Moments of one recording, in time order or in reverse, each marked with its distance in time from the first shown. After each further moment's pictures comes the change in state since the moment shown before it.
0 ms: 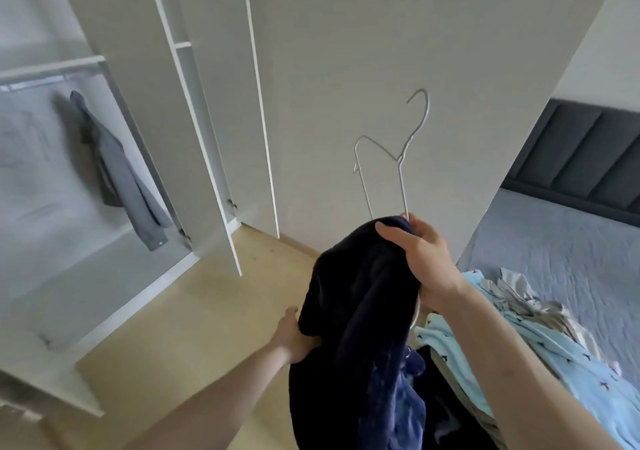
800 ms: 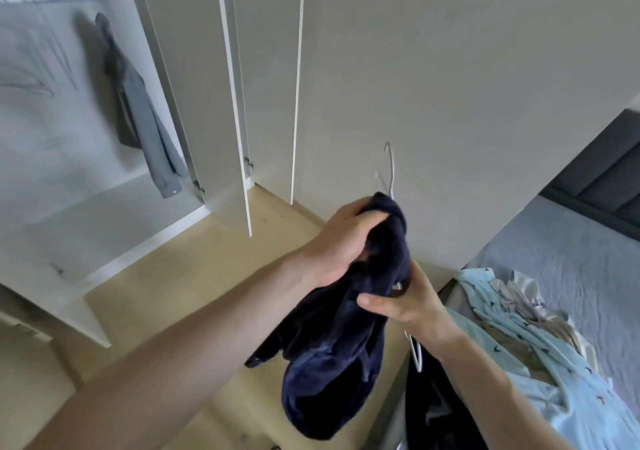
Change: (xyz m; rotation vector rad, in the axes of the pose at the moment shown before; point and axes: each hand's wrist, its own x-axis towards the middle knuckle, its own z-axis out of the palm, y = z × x) left_hand -0.088 0.130 -0.098 -0.767 -0.195 0.542; right_hand -0.009 0.106 0.039 -0.389 -0.217 0.066
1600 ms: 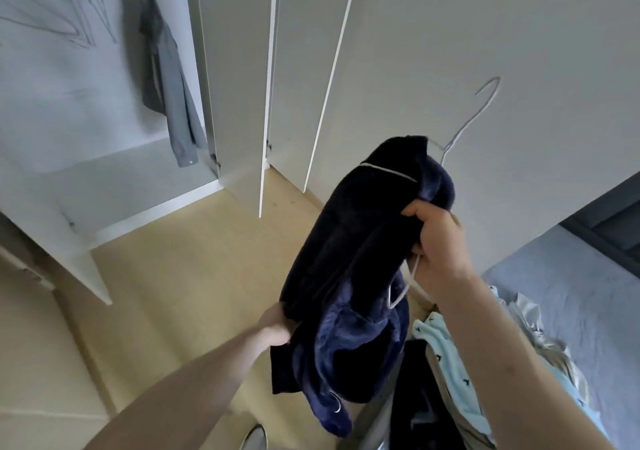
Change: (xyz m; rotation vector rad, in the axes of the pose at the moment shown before) left_hand -0.044 -0.252 -0.152 0.627 0.246 -0.643; right_hand 0.050 -0.104 0.051 0.436 0.285 0.133
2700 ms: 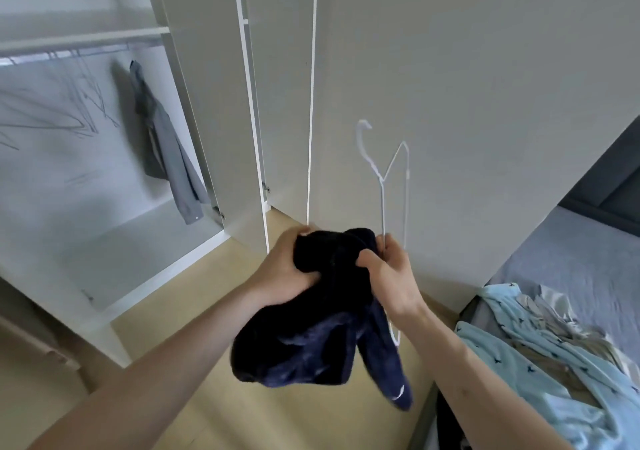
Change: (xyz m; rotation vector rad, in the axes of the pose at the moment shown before) left_hand -0.089 0.133 -0.122 0.037 0.215 0.690; right_hand -0.019 0.058 0.004 -0.270 -0.174 -0.239
